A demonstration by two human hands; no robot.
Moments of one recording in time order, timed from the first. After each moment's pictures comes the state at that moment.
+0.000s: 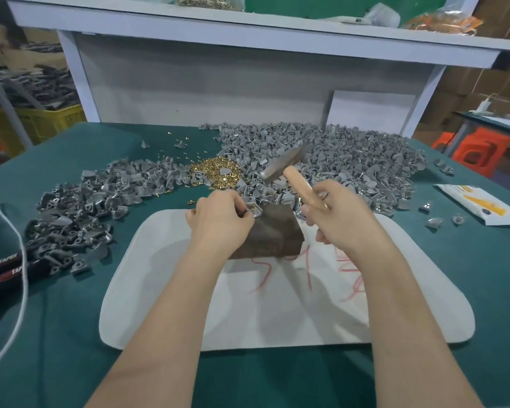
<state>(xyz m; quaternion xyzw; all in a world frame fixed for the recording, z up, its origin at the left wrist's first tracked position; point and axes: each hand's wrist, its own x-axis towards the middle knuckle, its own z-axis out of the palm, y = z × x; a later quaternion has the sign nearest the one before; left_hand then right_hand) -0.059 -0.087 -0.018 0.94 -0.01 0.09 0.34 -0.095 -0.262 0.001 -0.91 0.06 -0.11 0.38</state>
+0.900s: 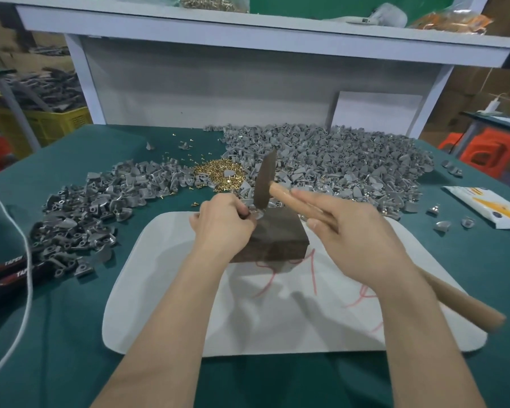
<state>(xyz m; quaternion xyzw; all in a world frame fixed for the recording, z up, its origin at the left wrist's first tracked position) -0.059 -0.085 -0.019 0.92 0.01 0.08 0.39 -0.132 -0.254 0.010 -0.96 -0.04 -0.16 0.22</state>
